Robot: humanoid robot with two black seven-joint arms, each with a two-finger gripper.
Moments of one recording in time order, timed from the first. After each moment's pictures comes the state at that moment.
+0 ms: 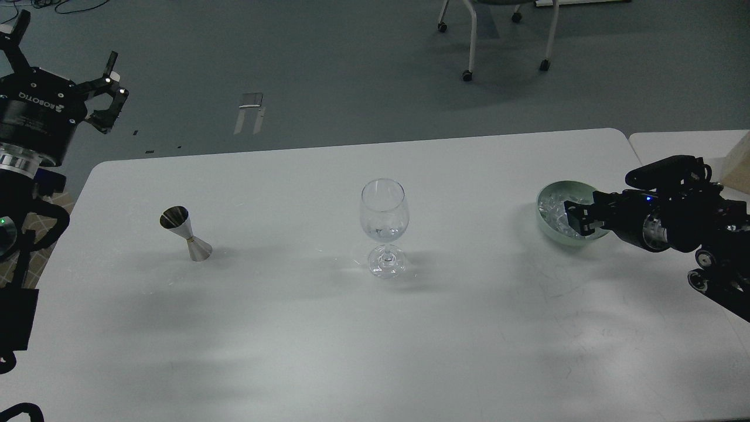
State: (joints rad) left arm -0.41 0.45 -1.61 -1.13 0.03 -0.41 0.12; right arm 0.66 -0.70 0.45 1.14 -1.88 0.18 0.00
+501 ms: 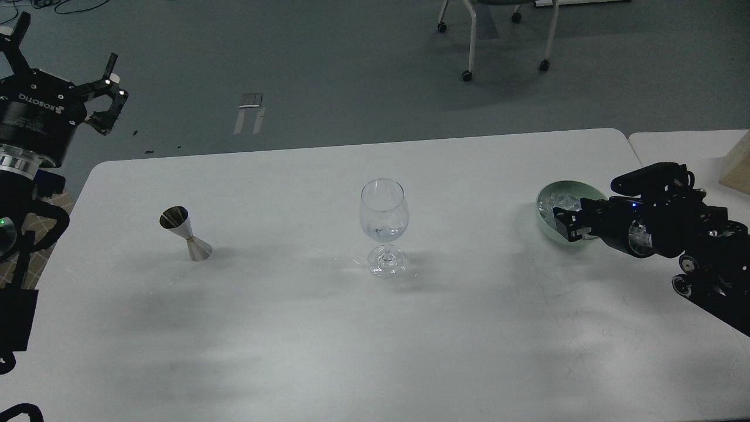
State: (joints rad) left arm -0.41 0.45 -1.61 -1.13 0.03 -0.41 0.12; right arm 0.66 -0.65 0.44 1.13 -1.89 0.18 -0.03
